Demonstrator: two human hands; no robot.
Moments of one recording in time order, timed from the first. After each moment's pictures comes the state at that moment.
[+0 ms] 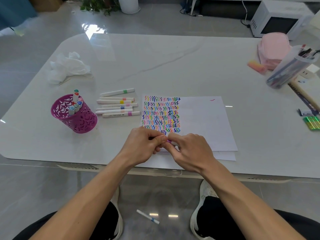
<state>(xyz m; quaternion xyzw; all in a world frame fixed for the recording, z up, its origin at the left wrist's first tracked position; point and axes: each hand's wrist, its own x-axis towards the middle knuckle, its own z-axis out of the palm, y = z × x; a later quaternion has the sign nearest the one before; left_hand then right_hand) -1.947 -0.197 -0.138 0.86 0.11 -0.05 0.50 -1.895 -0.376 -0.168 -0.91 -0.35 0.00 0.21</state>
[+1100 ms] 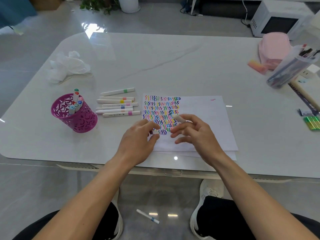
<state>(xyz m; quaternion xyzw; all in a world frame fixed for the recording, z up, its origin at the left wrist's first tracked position) -1.945 -0.189 -0.154 0.96 0.08 0.05 0.27 -1.877 -0.382 -0.142 -0.70 -0.09 0.23 0.67</state>
